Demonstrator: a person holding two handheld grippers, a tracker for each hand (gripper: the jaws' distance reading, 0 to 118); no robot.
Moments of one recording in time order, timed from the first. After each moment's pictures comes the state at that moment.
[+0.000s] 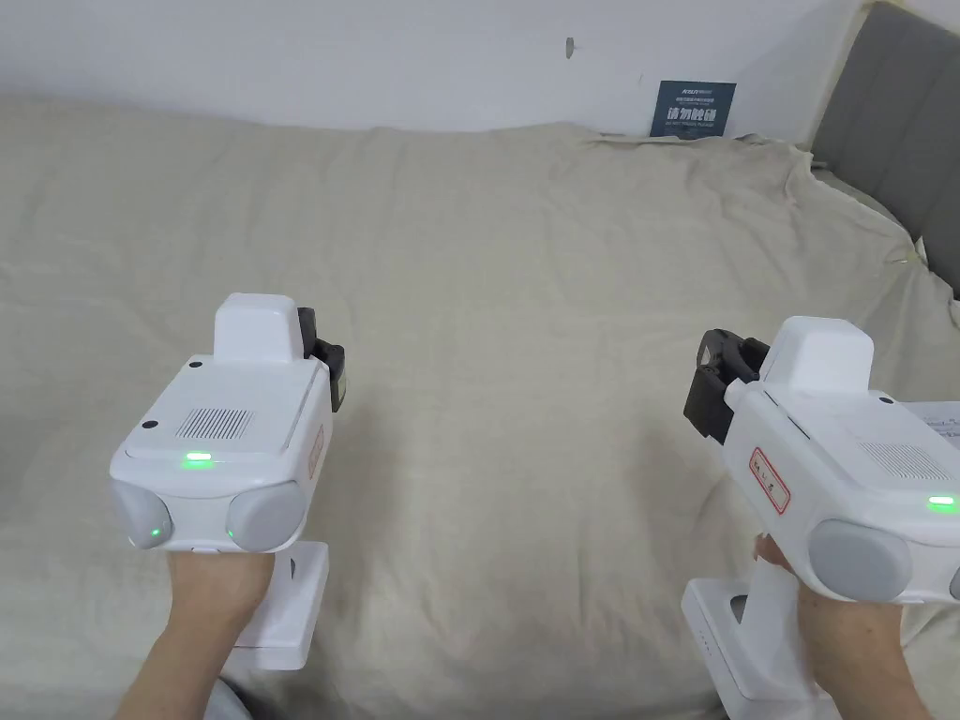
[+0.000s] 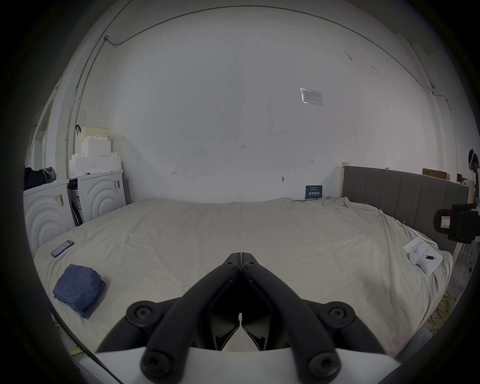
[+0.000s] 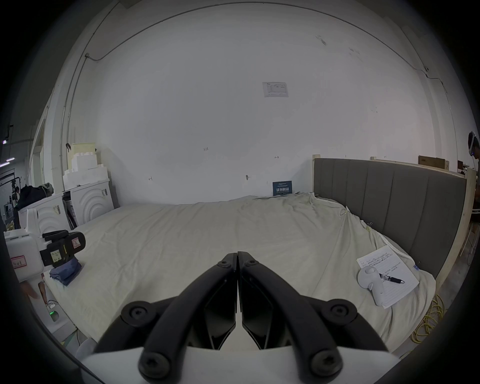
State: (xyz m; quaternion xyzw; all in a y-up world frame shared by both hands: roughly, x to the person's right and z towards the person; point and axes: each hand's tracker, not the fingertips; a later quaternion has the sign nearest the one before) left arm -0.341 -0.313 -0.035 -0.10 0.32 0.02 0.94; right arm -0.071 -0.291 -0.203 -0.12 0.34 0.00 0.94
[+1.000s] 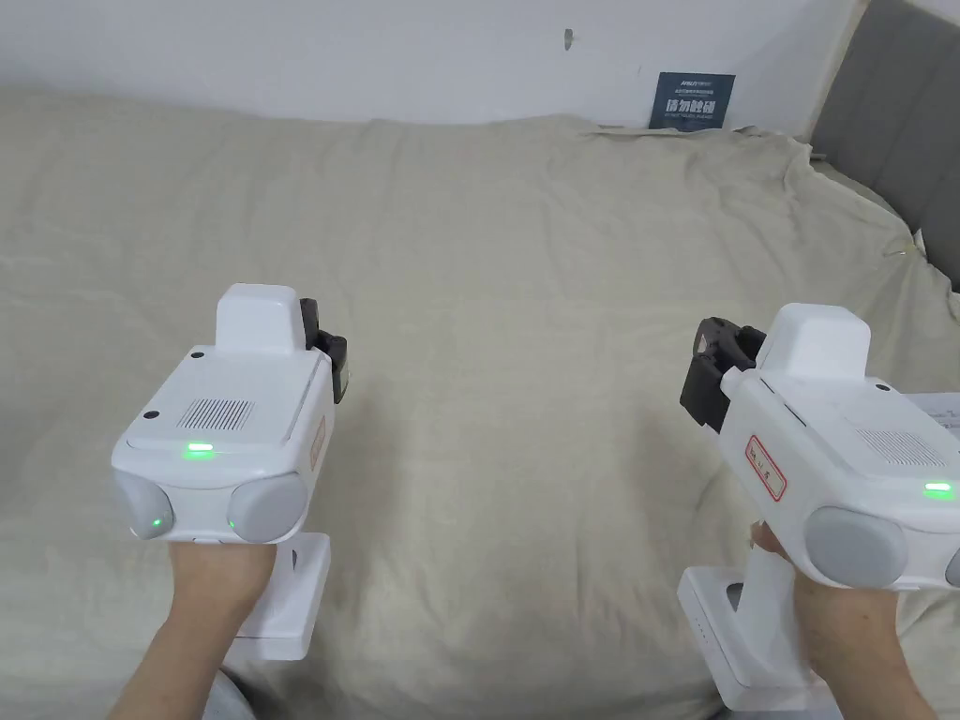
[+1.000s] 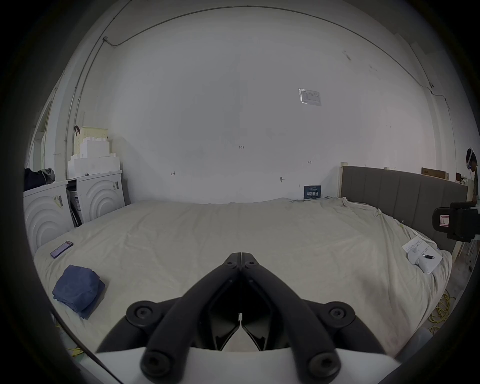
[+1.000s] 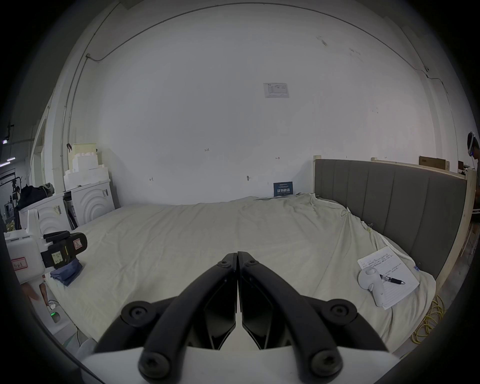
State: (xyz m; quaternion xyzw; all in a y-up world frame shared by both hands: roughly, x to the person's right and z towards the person) left arm -0.337 -0.313 -0.035 -0.10 0.32 0.02 0.94; right arm -0.072 -0.288 -0.202 -0.11 0.34 0.00 0.93
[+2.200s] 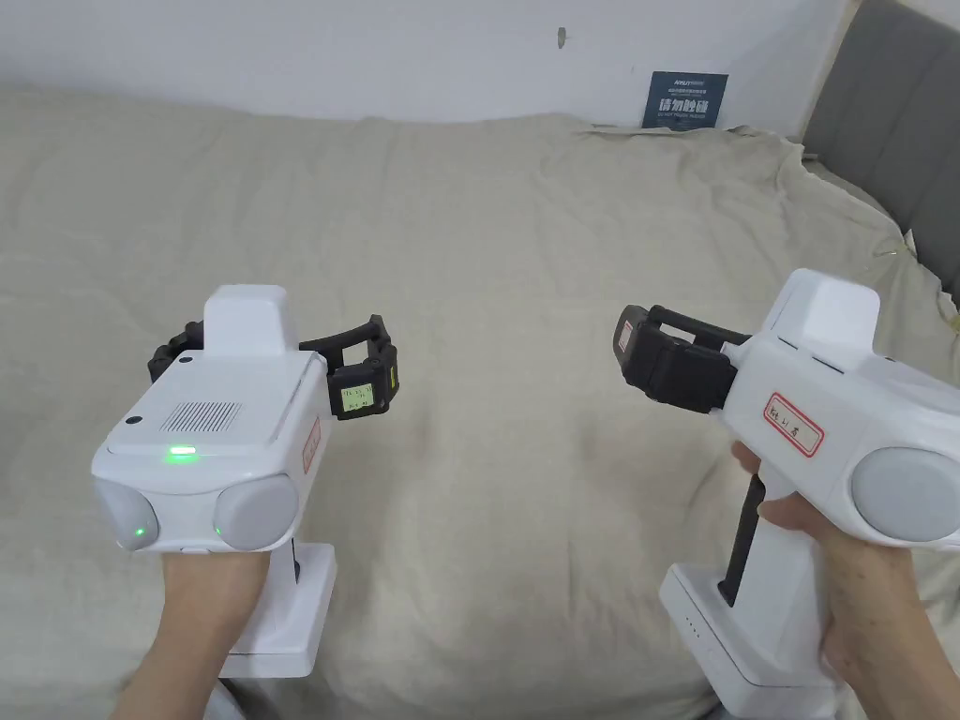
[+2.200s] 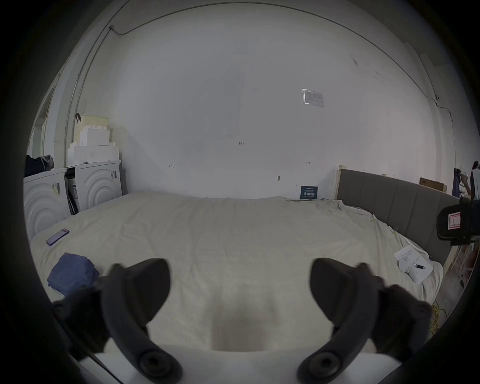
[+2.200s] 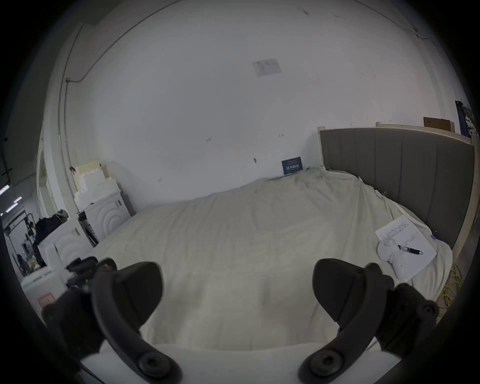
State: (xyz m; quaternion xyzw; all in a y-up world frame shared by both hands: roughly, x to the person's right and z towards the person) left arm -0.328 -0.305 -0.030 -0.10 0.32 0.05 0.94; right arm -0.073 -0.255 -0.205 -0.19 0.37 -0.05 0.91
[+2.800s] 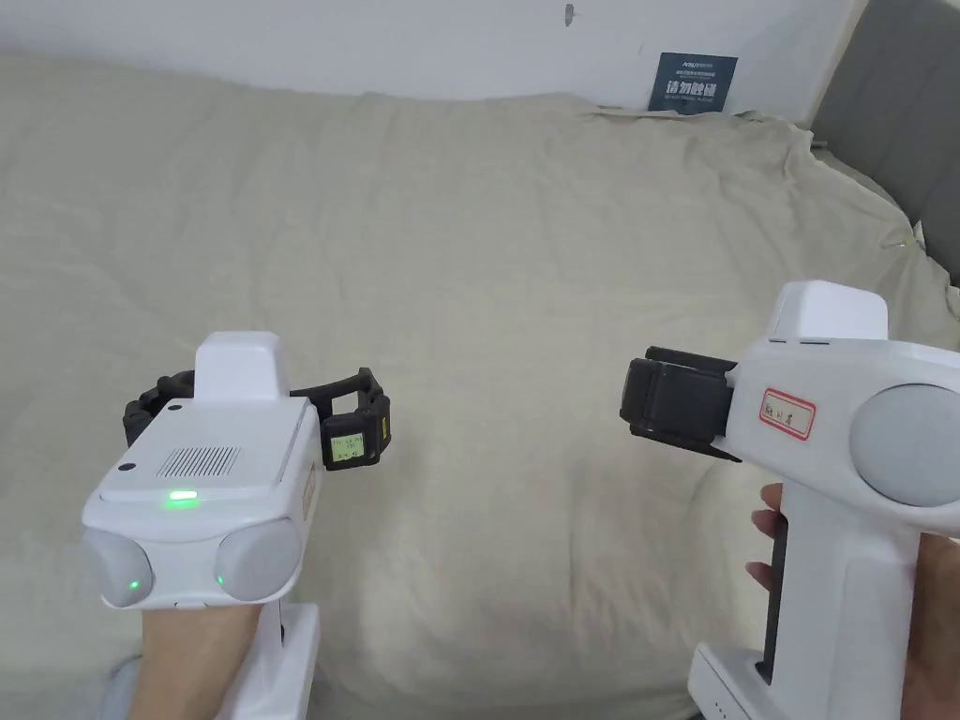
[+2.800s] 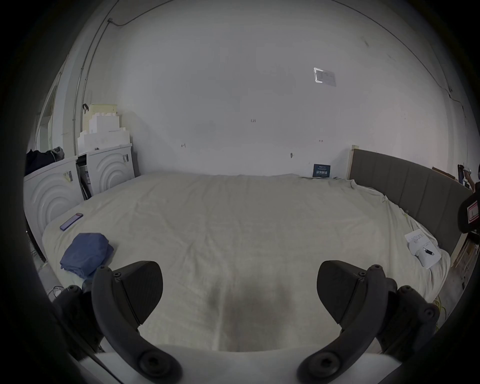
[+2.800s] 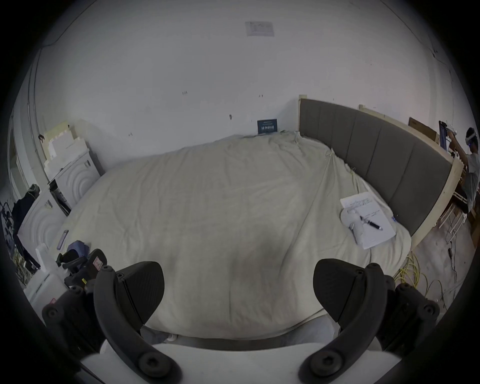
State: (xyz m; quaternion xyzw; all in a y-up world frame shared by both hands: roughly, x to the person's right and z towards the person) left arm -0.321 -0.332 -0.016 -0.17 0.35 0.07 0.92; right arm -0.087 -0.225 -0.170 -0.34 0.27 0.04 0.90
